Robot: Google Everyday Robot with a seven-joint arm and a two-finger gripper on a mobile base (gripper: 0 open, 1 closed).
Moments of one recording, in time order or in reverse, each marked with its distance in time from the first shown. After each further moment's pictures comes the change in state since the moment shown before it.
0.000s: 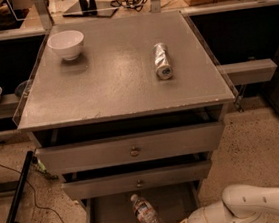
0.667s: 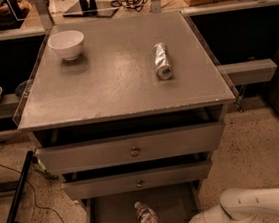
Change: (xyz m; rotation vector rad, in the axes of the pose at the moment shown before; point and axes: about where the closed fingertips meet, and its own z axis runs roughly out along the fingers) arm 0.030 -0.023 0.019 -0.020 0.040 0.088
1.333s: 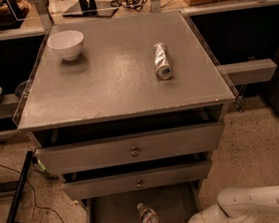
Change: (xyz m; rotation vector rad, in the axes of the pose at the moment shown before) arm 0.013 -0.036 0.016 -0.016 0.014 0.083
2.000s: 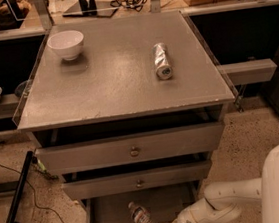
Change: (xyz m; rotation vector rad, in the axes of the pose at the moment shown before) arm -0.025 -0.018 0.030 -0.022 0.022 -0.020
